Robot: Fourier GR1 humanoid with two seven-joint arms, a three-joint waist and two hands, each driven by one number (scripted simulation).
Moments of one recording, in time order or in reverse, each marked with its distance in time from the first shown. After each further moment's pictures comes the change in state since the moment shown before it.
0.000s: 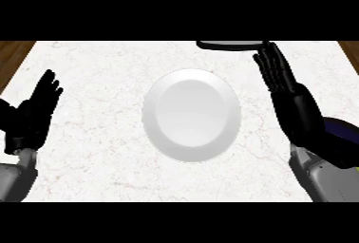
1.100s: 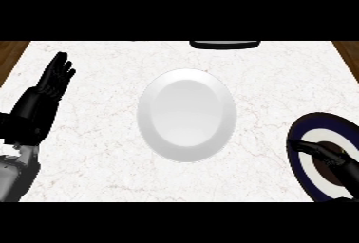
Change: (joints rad) left arm -0.054 -0.004 -0.018 -0.115 -0.058 -0.142 -0.109; right arm 0.489 -0.403 -0.023 0.150 -0.048 0.392 -0.205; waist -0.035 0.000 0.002
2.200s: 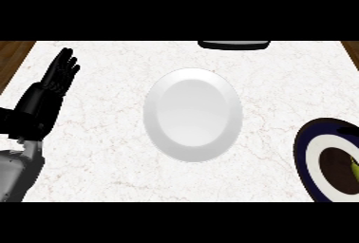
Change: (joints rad) left arm -0.032 -0.040 0.027 0.025 -0.026 -0.061 -0.009; right arm -0.246 -0.505 0.039 -0.066 0.251 0.466 0.484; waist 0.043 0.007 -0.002
